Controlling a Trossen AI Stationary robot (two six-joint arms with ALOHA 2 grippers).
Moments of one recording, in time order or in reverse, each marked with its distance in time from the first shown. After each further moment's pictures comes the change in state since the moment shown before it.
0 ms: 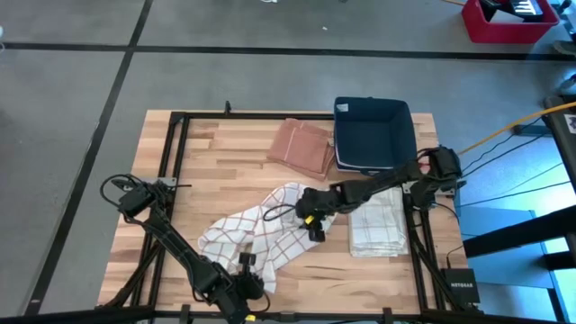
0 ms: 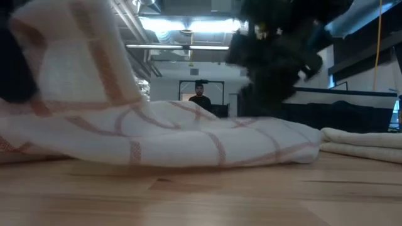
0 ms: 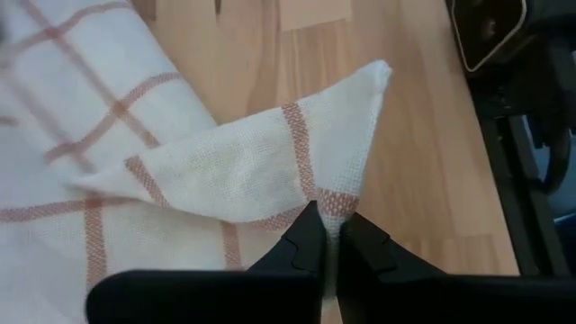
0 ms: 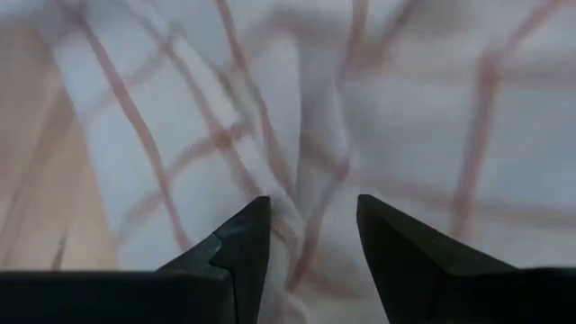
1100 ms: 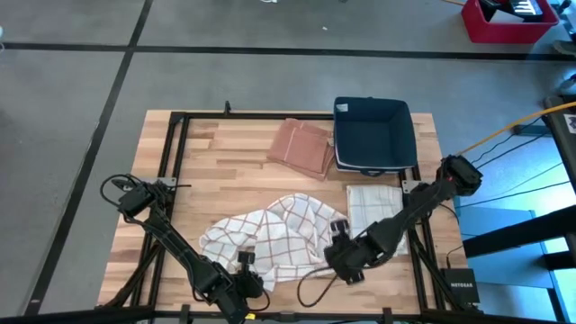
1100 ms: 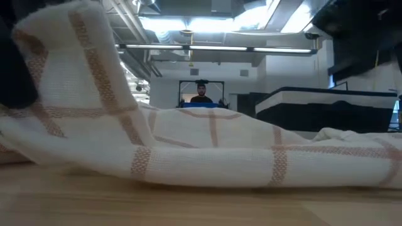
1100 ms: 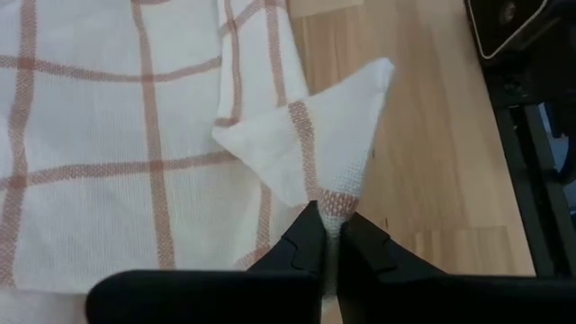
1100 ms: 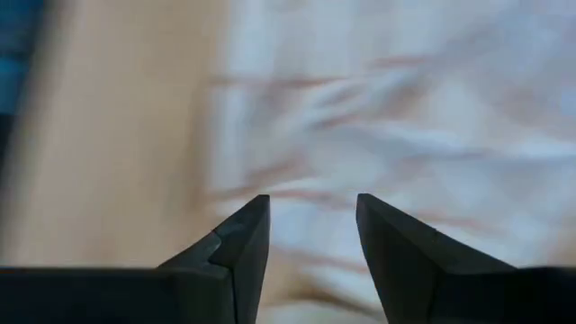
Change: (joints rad) left arm 0.003 0.000 0.000 -0.029 -0.001 -0.014; right arm 0.470 -0.081 0.268 -0.687 0.321 0.190
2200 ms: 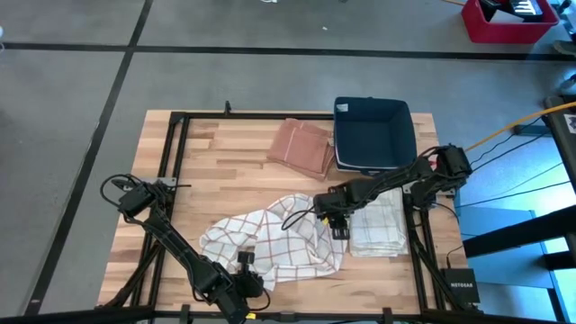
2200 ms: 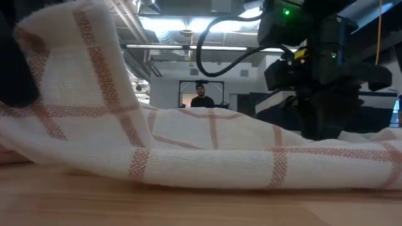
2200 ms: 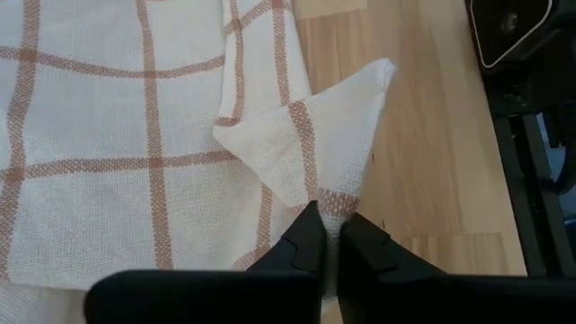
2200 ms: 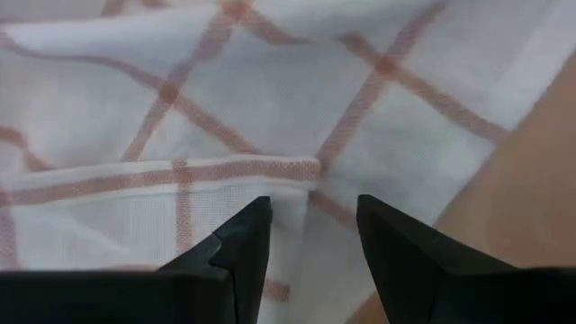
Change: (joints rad) left arm 0.000 0.000 0.000 0.004 0.000 -0.033; right arm -0.463 0.001 -0.291 0.179 -0.308 -0.193
